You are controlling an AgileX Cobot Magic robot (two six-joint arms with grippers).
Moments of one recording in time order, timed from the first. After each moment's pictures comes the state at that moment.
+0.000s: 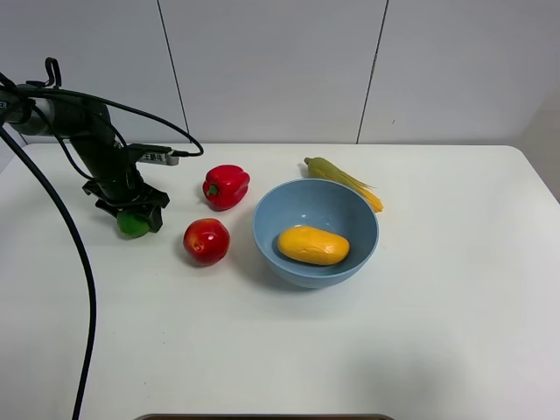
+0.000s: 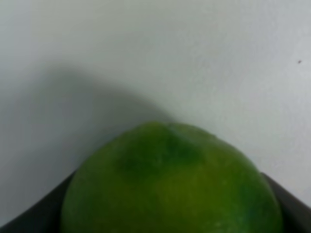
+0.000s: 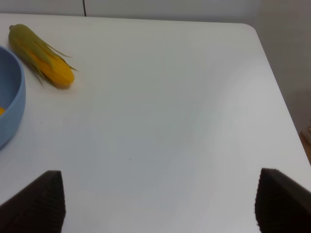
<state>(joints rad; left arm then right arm) -0.13 2.24 -1.49 -0.14 0.82 0.29 0.01 0.00 -0.56 -0.05 1.10 0.01</state>
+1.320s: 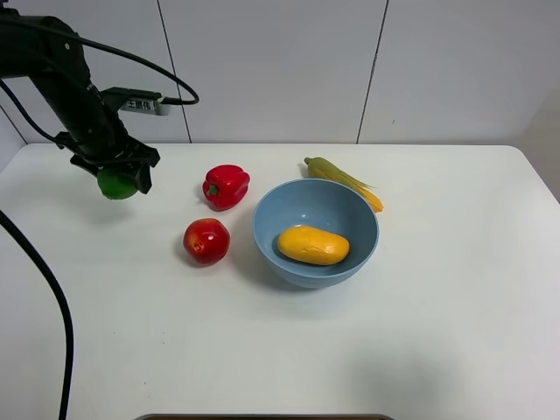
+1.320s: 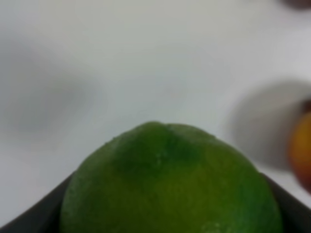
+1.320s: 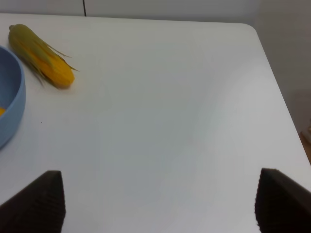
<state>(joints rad) -0.22 1.93 -1.49 -0.05 0.98 0.15 0.01 0.00 -0.56 -0.05 1.10 0.01</state>
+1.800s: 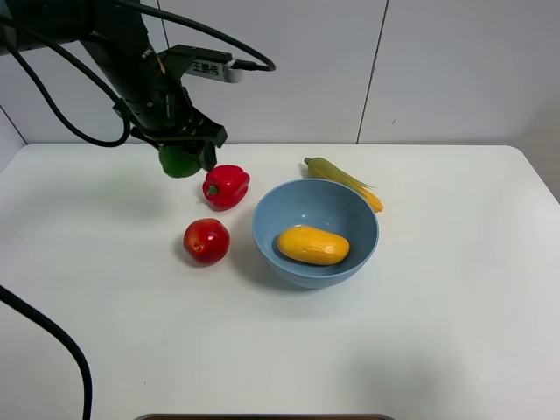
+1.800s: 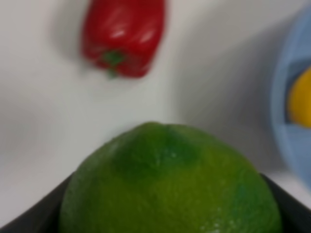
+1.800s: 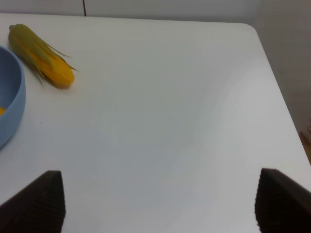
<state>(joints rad) -0.53 1.86 -1.58 -0.05 0.98 0.03 0.01 0.00 -0.56 -0.05 1.10 0.01</state>
